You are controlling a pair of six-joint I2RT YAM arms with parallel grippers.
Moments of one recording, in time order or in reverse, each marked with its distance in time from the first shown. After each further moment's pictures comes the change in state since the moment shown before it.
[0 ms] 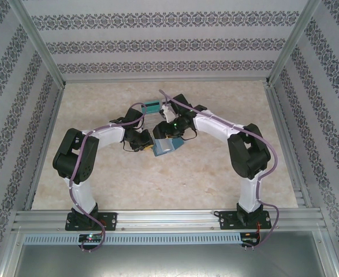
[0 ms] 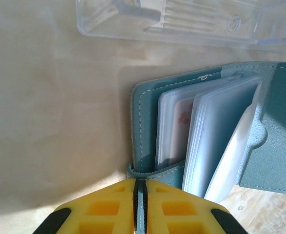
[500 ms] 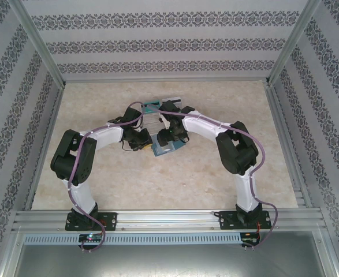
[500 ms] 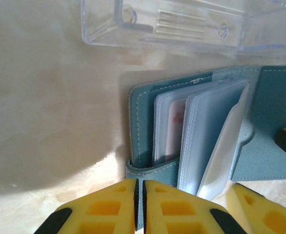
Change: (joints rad) left arm 0.008 -0.026 -0.008 0.000 -0.008 0.001; right arm 0.064 0.138 0.119 -0.193 0.463 -0.141
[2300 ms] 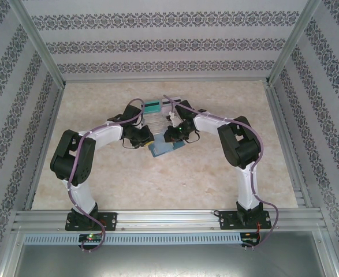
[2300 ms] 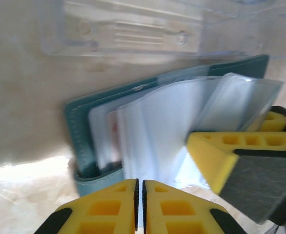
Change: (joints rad) left arm 0.005 -0.008 0.035 0.012 0.051 -0.017; right arm -0.162 0.033 -0.166 0.300 -0.523 0.099
